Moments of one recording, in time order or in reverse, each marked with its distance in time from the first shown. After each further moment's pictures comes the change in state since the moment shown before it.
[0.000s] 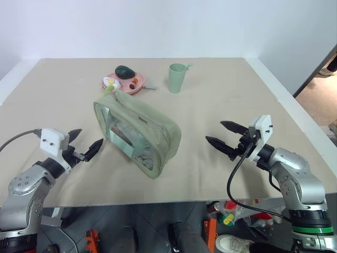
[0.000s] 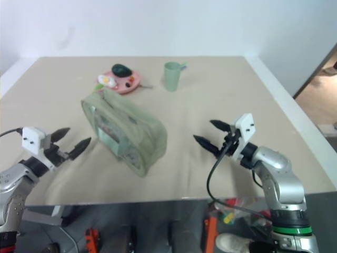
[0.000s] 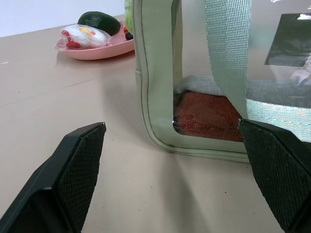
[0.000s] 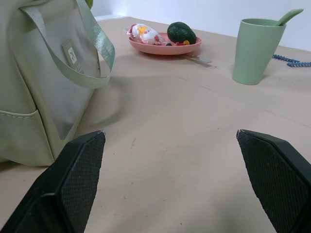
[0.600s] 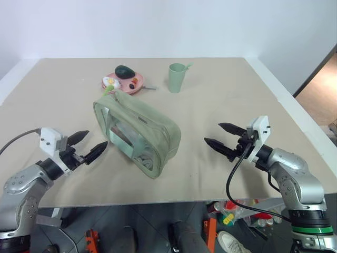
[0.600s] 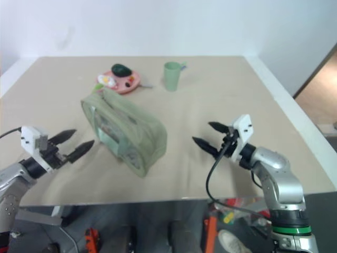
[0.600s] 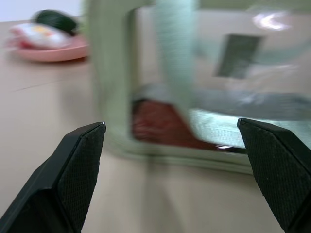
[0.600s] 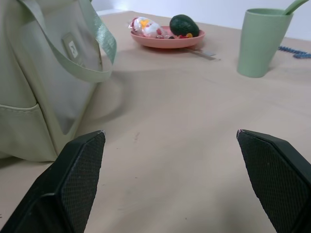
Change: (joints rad) left arm 0.023 0.100 0.035 -0.081 -0.226 0.129 -0.168; right arm -0.012 -0.012 0.007 -0.022 0.041 0.094 0.020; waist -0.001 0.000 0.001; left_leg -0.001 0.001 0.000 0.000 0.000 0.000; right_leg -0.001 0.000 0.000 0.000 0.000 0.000
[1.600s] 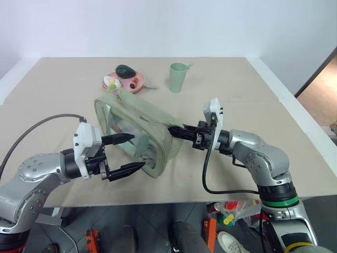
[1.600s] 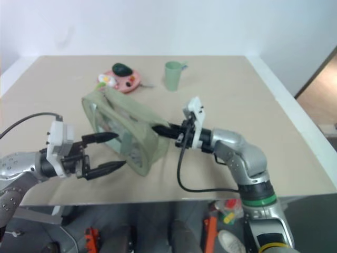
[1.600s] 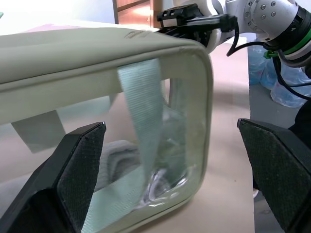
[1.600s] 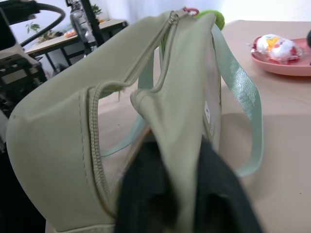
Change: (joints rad) left arm -0.107 0.107 -0.215 -0.257 -0.088 0.087 -0.117; right arm -0.294 0.138 0.231 -0.036 0.127 0.271 -0.009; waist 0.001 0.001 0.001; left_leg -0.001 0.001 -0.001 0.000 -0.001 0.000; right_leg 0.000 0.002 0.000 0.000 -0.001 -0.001
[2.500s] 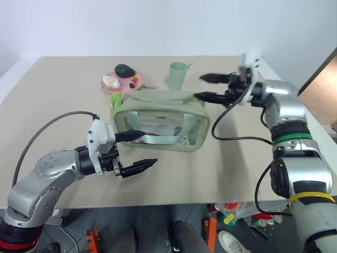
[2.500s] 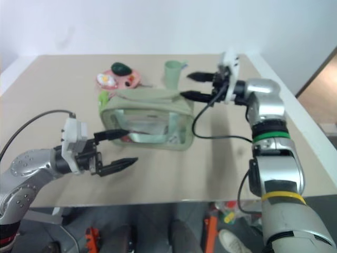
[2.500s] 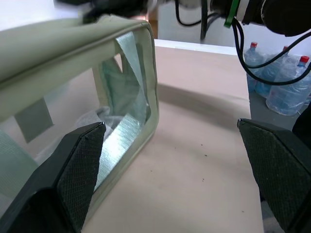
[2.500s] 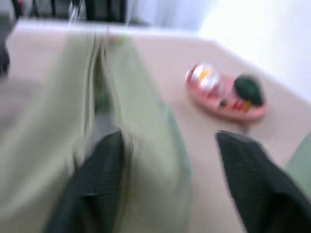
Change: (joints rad) left arm -0.080 -0.059 -0.089 -0.009 0.019 0.017 0.064; right arm -0.547 -0.118 -0.117 0.949 -0.313 -0.607 0.508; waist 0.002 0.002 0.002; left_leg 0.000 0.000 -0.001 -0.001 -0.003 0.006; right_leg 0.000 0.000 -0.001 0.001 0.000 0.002
